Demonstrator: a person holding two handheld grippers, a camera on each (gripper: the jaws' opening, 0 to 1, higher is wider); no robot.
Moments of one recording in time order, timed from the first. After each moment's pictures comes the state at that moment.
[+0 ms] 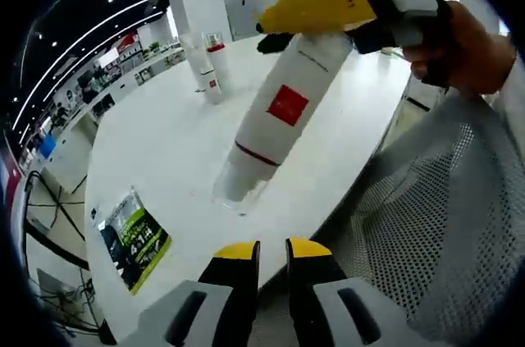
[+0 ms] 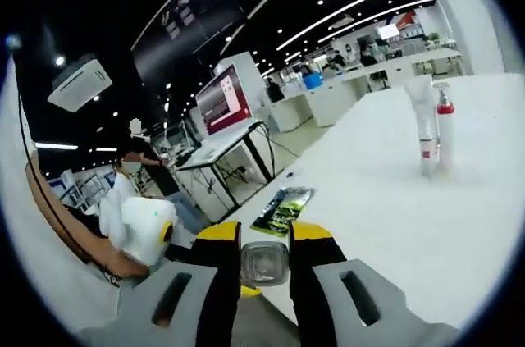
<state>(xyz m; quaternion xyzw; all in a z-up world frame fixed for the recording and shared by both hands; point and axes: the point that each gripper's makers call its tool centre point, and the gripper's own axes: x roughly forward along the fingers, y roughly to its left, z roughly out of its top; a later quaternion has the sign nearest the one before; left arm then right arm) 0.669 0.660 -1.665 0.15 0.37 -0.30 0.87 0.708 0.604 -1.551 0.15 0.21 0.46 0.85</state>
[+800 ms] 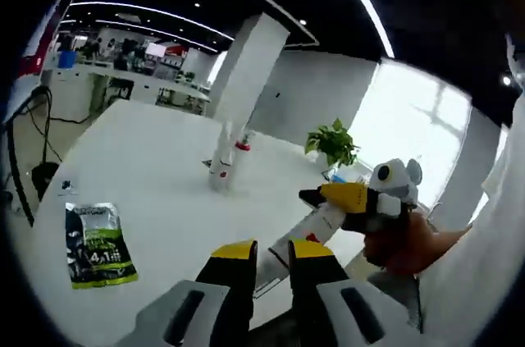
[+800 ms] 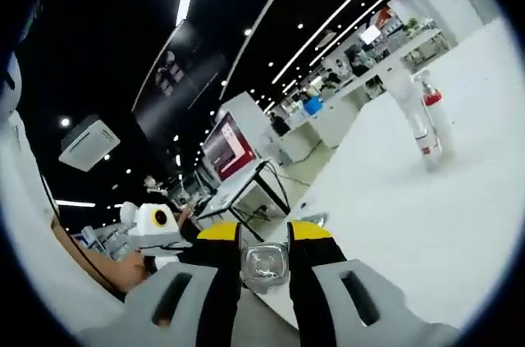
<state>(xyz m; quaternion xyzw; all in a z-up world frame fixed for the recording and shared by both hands) 0.702 0.648 -1.556 -0.26 0.23 -0.32 0.88 0.731 0.590 -1.525 0.29 0.16 0.46 0.82</state>
